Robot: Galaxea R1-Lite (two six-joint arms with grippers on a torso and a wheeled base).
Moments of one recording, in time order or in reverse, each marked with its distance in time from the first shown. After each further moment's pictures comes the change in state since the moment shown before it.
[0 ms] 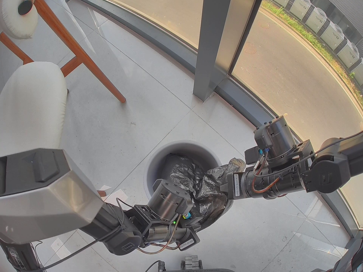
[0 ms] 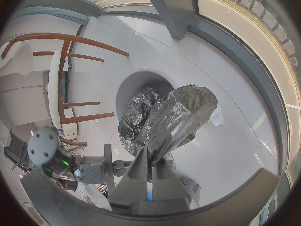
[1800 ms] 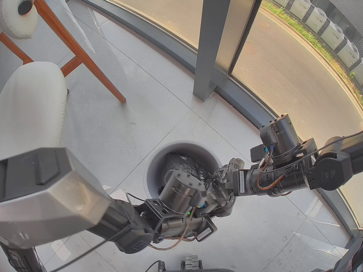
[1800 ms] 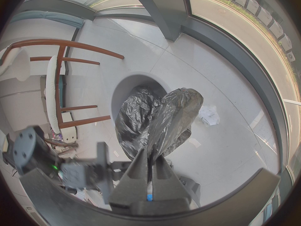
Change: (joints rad) left arm -0.019 -0.017 -0.077 -0.037 0.025 -0.083; right arm -0.030 -0.013 0.012 0.000 -0.002 0.015
